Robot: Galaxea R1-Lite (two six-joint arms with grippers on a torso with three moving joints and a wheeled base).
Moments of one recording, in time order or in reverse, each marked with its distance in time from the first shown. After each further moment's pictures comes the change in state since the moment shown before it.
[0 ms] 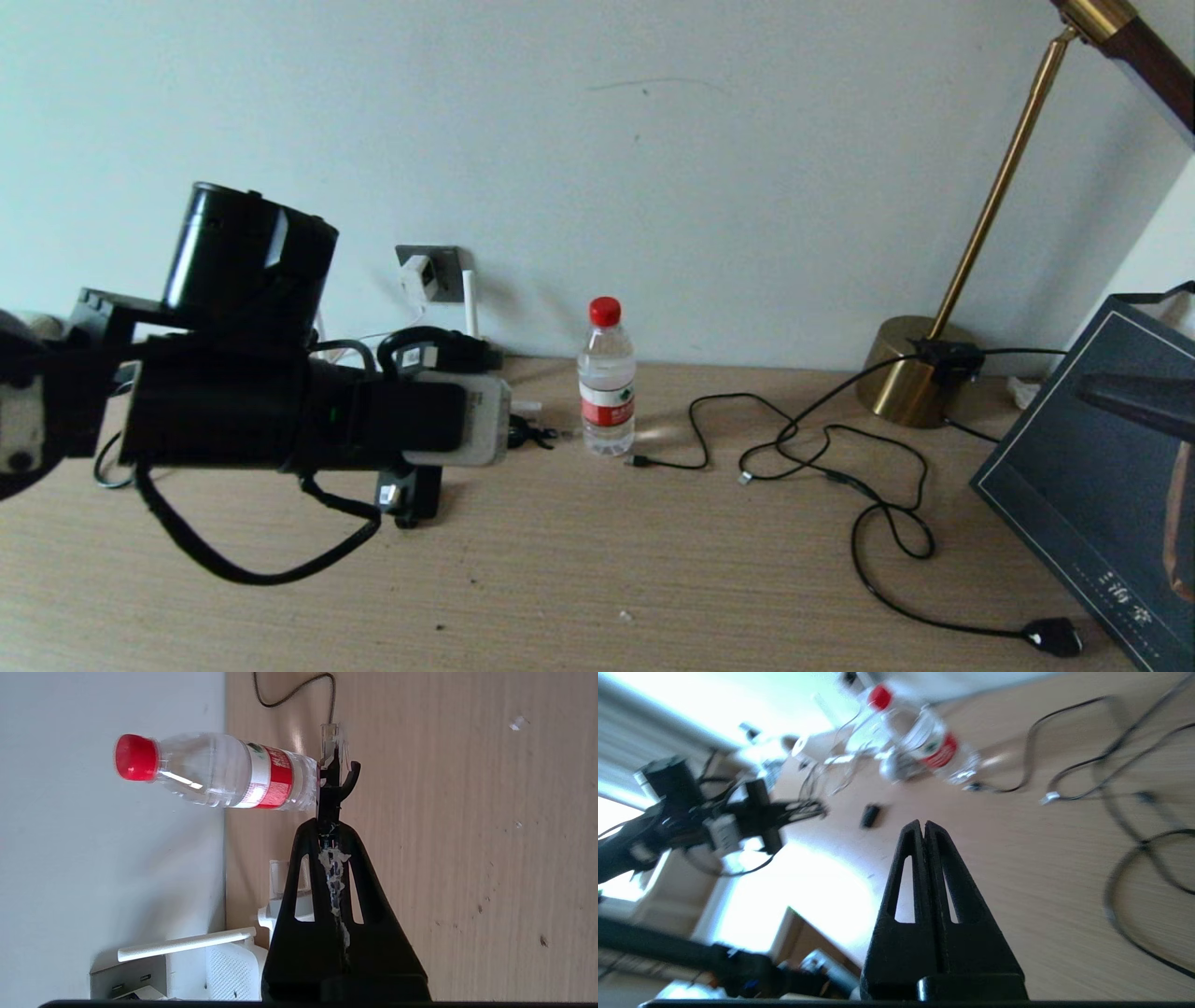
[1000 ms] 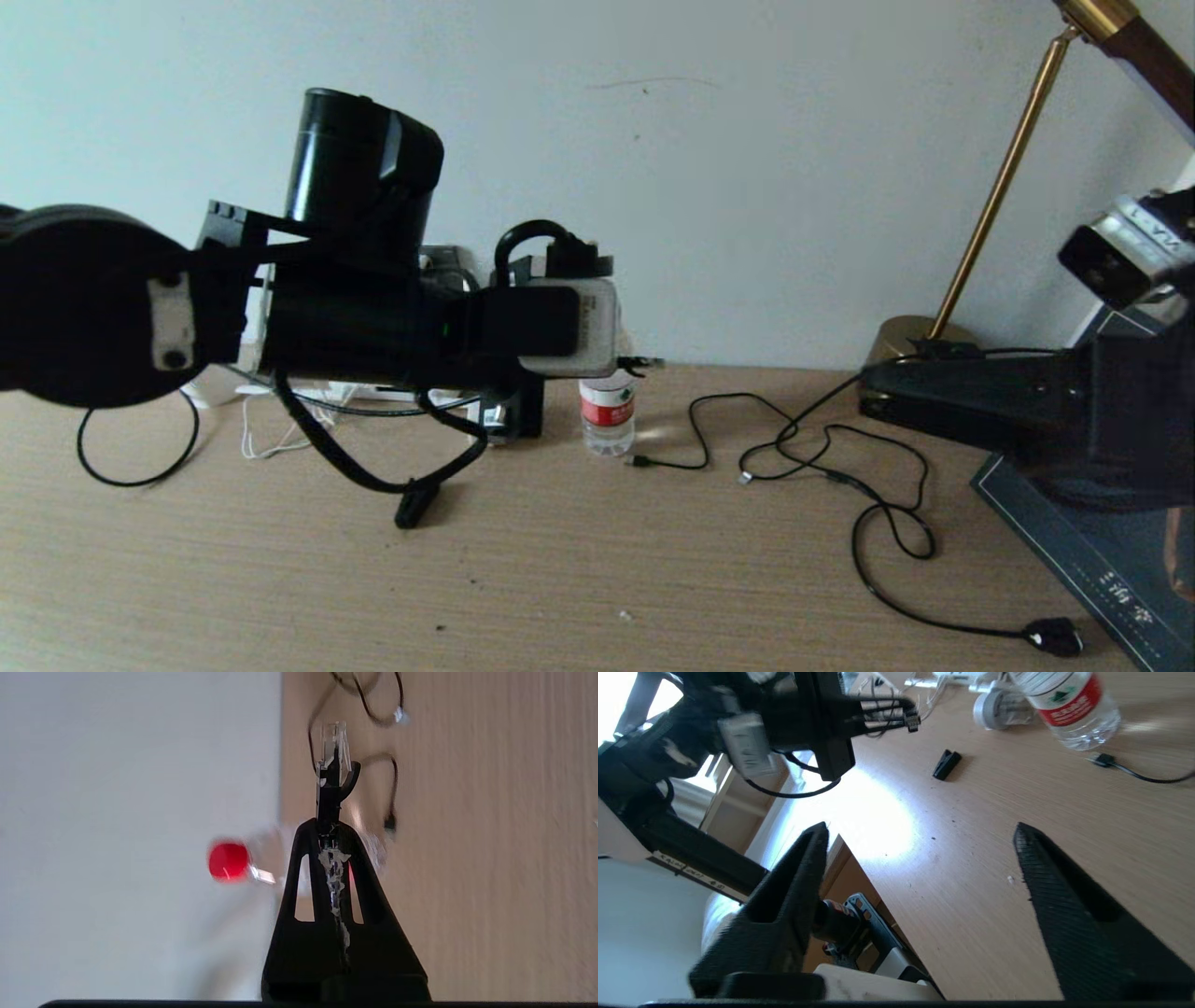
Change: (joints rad) left arm -0.120 0.159 -0.292 0.009 0.005 -0.037; right arm 0.340 0.272 -0.019 -0.248 -0.002 0.002
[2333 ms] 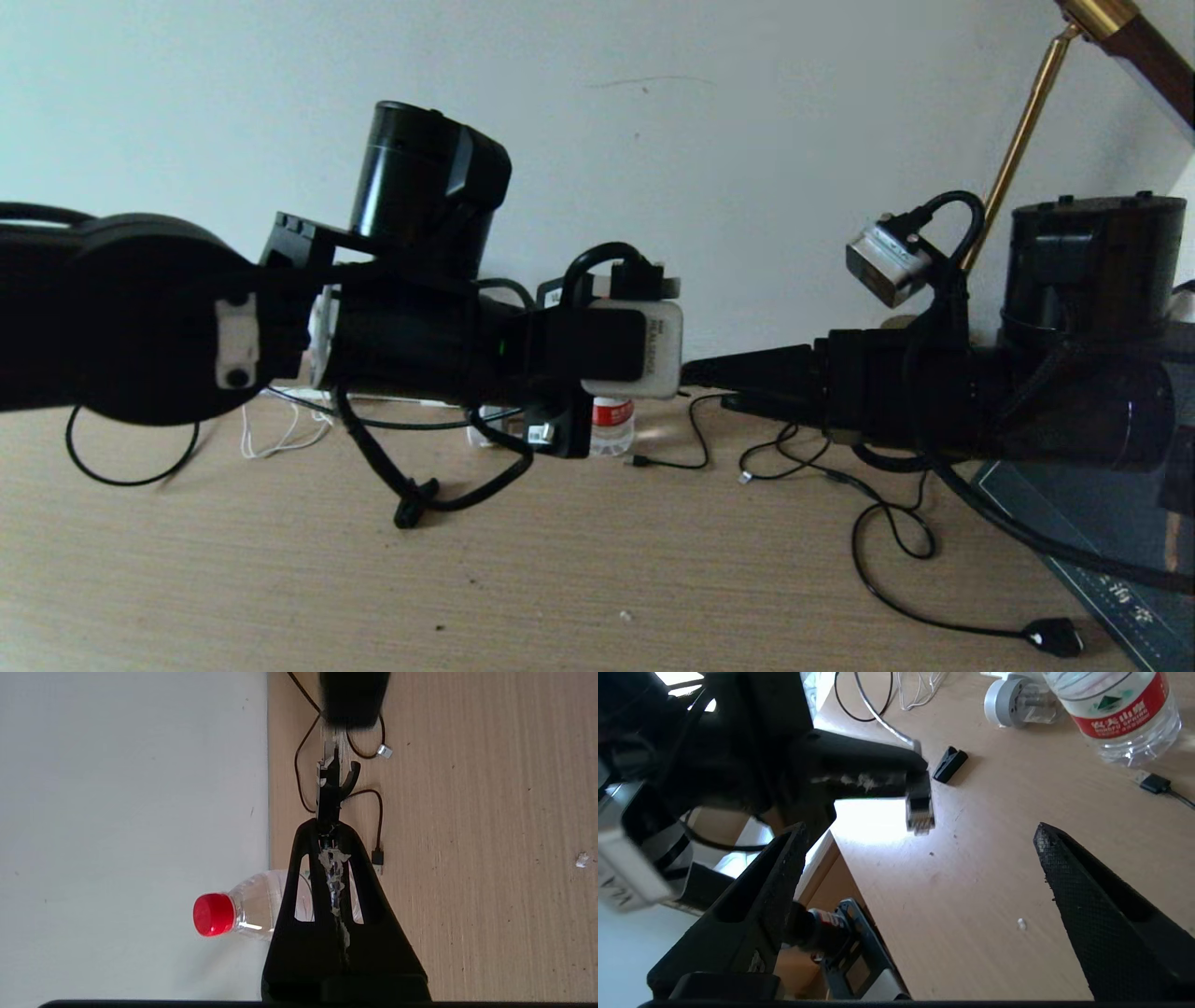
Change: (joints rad) left arm -0.079 0.034 -0.022 -0.004 0.035 -0.021; right arm 0.156 0.300 -0.153 -0.097 -0.098 -0.009
